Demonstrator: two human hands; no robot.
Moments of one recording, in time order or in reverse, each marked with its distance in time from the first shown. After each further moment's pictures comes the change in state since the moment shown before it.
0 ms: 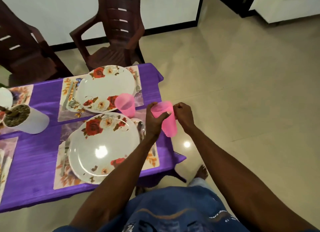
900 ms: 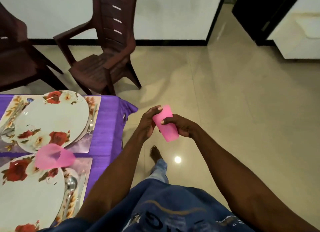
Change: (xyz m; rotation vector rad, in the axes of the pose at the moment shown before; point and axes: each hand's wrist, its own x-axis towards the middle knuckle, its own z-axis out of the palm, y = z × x) left_hand 0.262 -0.002 0.230 -0.406 -0.041 -0.361; right_hand 0.311 -0.058 -0.168 0.086 -0.888 0.273
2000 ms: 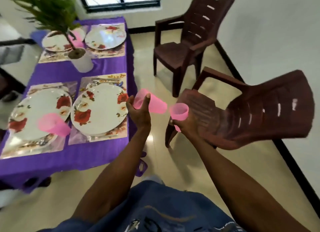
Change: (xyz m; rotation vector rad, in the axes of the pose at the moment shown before) left_hand 0.237 0.298 -0.101 -0.407 1.963 0.865; right_hand 0.466 -0.360 0.075 -0.978 -0.481 -0.560
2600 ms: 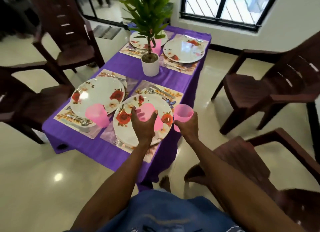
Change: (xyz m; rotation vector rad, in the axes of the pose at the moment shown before) left_hand 0.144 -0.016 -0.060 0.270 0.485 0.061; right_hand 0.126 -0.135 0.168 0.052 -0.402 -0.251
